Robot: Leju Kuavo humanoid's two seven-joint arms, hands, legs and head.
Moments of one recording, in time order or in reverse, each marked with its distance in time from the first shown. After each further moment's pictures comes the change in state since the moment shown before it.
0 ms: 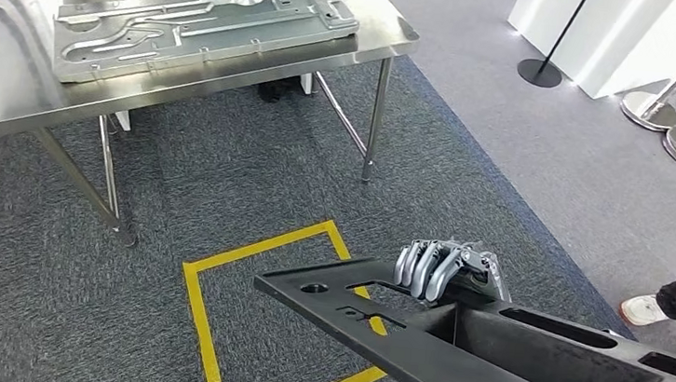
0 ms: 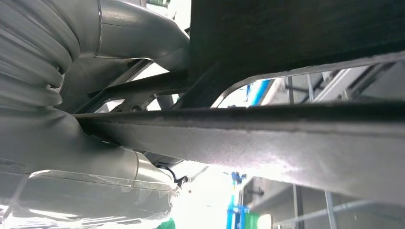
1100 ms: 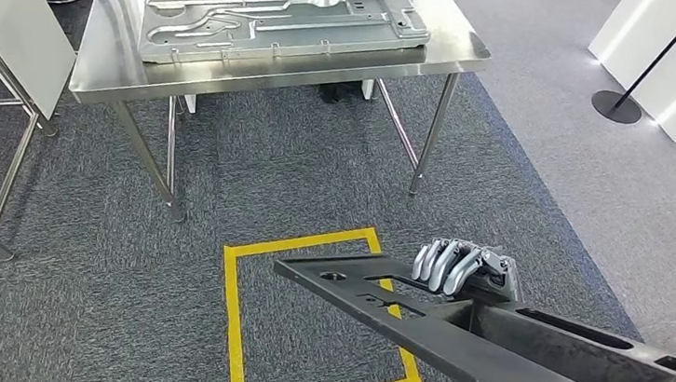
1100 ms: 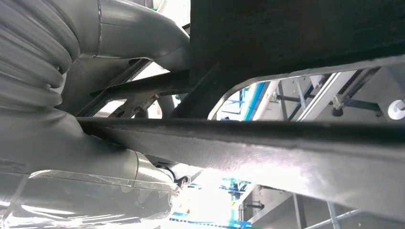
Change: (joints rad) left arm -0.084 0.037 0.019 -0.009 -0.036 0.001 -0.005; right arm 0.057 0.037 -0.064 -0.014 0.015 -0.043 -0.015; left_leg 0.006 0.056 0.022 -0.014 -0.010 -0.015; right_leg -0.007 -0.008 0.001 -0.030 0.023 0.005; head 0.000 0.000
